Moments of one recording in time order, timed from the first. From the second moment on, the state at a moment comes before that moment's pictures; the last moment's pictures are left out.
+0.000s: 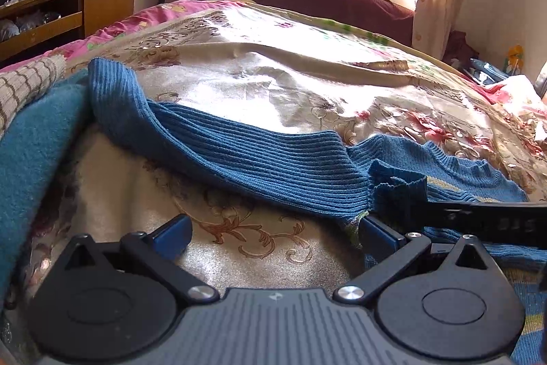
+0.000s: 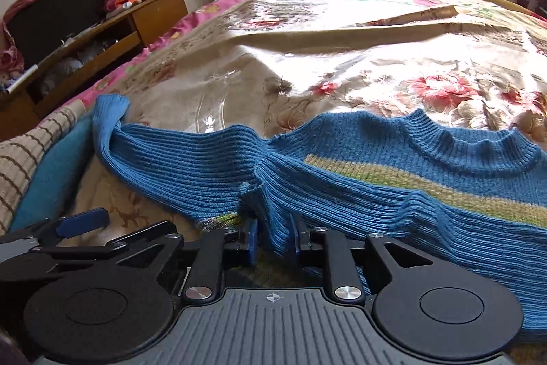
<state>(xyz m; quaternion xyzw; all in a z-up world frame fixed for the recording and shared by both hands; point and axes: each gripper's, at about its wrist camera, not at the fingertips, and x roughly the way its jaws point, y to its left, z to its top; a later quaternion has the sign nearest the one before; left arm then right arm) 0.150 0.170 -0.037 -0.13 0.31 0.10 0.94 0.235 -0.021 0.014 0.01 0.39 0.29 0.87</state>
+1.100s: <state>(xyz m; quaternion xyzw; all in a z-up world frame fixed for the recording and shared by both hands) 0.161 0.175 -0.022 -0.07 0.32 0.16 0.93 0.240 -0.174 0.023 0.09 0.35 0.12 0.92</state>
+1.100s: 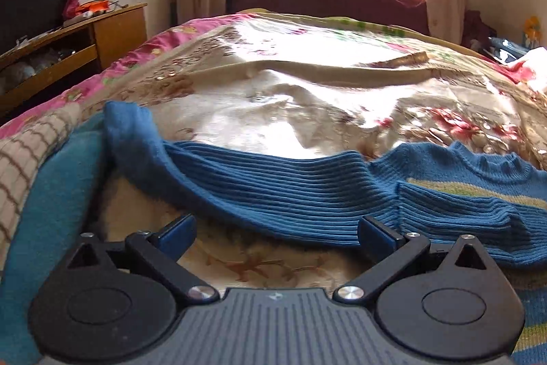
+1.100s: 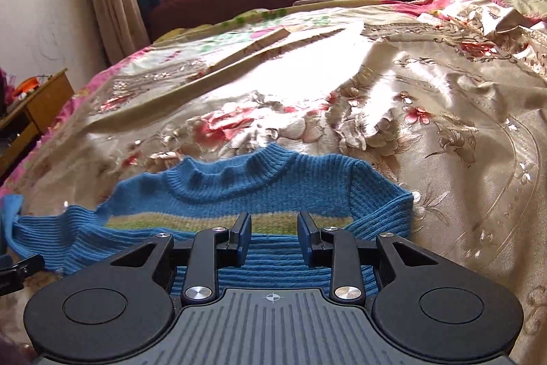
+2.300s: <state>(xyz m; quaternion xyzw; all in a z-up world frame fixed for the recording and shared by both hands) 0.177 0.224 -0.002 -0.17 0.33 0.16 0.91 0.185 -0.142 0.015 0.19 0.36 0.23 0.88</state>
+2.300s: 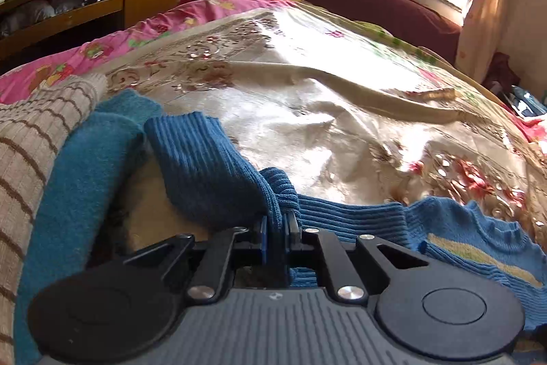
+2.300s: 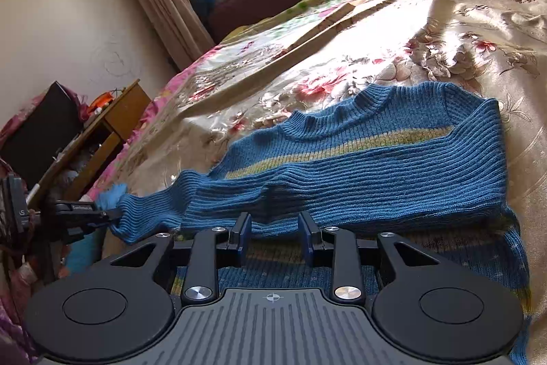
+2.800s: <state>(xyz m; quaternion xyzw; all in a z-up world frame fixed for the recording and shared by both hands) 0.133 0.227 -0.023 -0.24 0.29 0.14 0.92 0.248 0.036 0.055 0.08 0.40 0.40 0.82</state>
